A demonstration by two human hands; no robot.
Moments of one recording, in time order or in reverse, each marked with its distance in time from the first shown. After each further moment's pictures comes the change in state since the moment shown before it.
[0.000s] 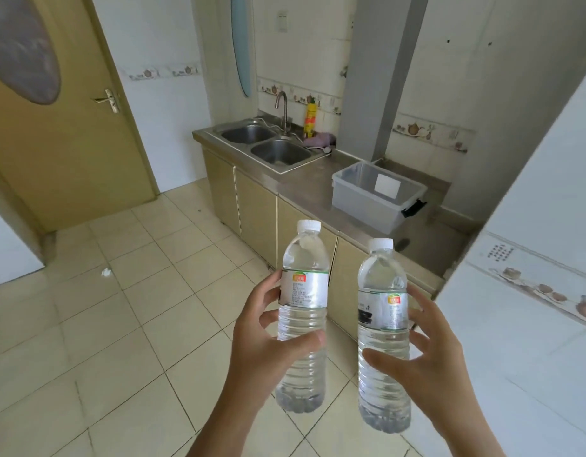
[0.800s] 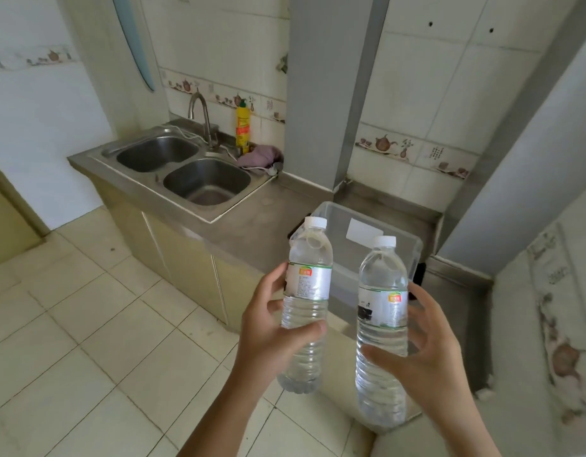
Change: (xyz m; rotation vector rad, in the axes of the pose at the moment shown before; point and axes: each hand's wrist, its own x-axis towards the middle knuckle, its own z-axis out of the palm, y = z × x) left_hand 0.443 -0.040 0.142 0.015 -0.280 0.009; right_hand 0.398 0.047 0.035 -0.012 0.231 0.078
